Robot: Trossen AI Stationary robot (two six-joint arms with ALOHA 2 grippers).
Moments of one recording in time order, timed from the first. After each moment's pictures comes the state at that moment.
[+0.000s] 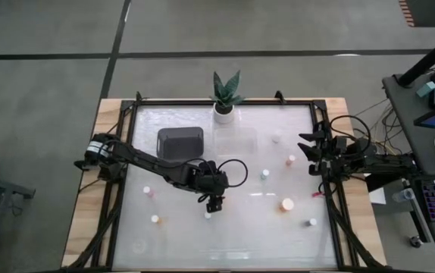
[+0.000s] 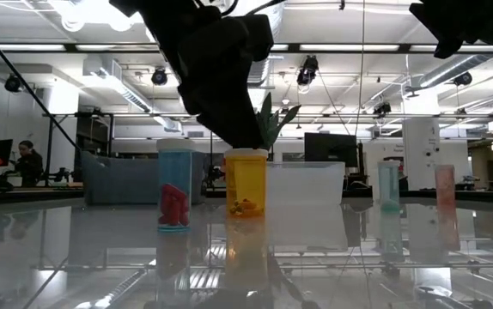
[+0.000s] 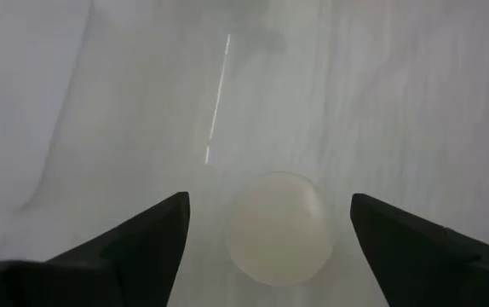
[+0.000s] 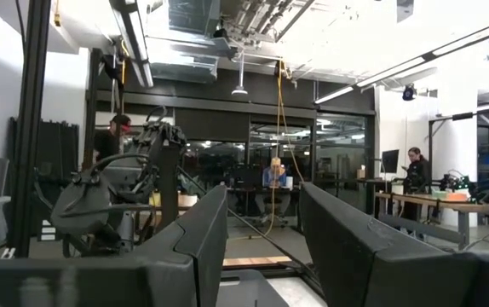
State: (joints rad) left arm -0.23 1.82 1.26 -0.41 -0.22 -0.33; right arm -0.02 0.06 0.12 0.34 0.13 -0.13
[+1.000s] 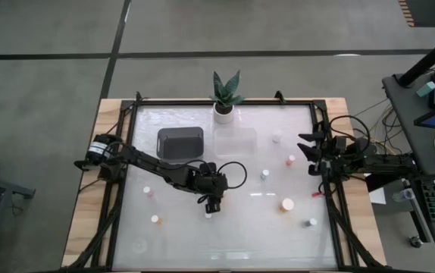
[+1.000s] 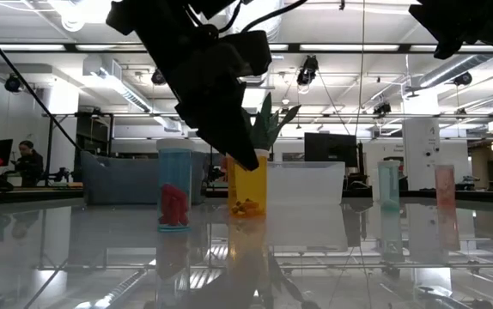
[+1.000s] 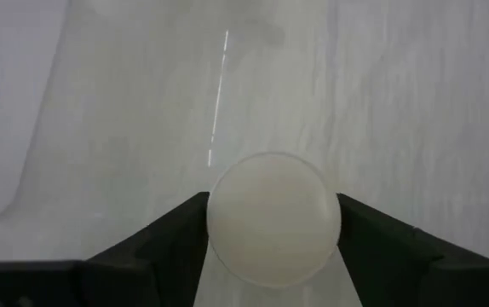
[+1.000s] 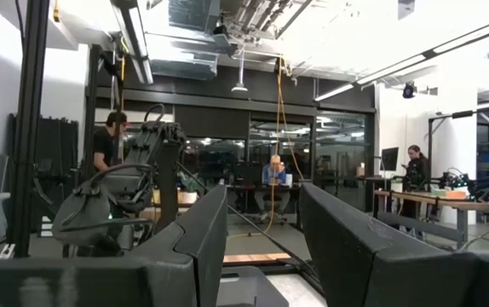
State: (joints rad) left arm -0.23 1.84 1.21 -0.33 -0.21 -0.28; right arm -0.02 0.06 0.12 0.33 0.13 -0.13
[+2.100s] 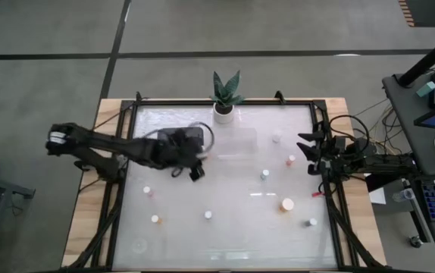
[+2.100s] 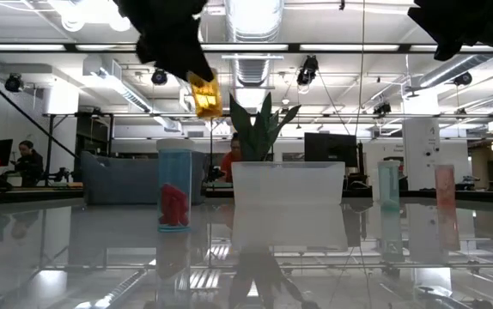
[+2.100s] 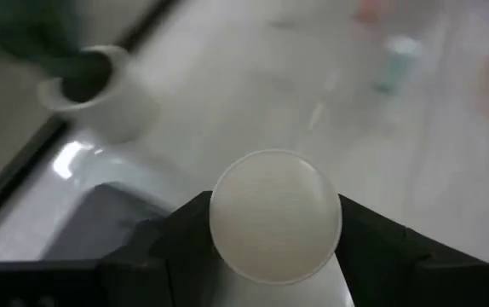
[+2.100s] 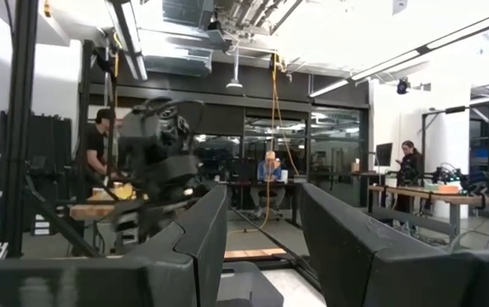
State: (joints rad) left arm -0.11 1.36 1.09 -0.54 -0.53 -0.40; right arm -0.02 0.06 0.12 0.32 0.16 -0.13
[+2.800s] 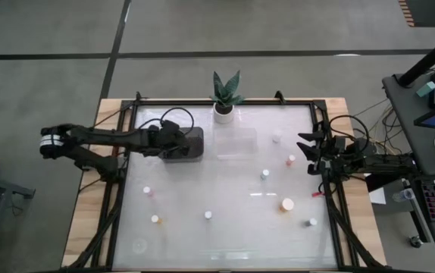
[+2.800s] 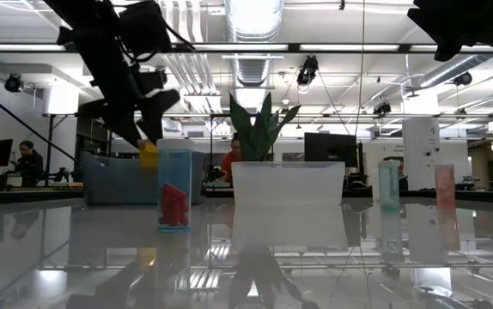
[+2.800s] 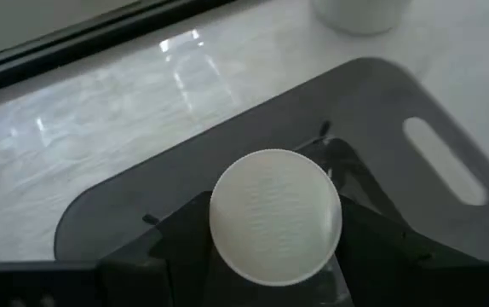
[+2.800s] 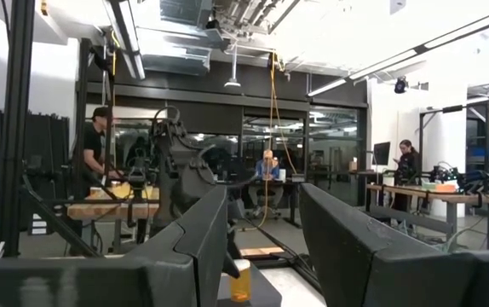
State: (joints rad) left arm 0.18 1.29 0.78 -0.54 -0.58 -0.81; right arm -0.02 0.06 0.12 0.31 0.16 -0.13
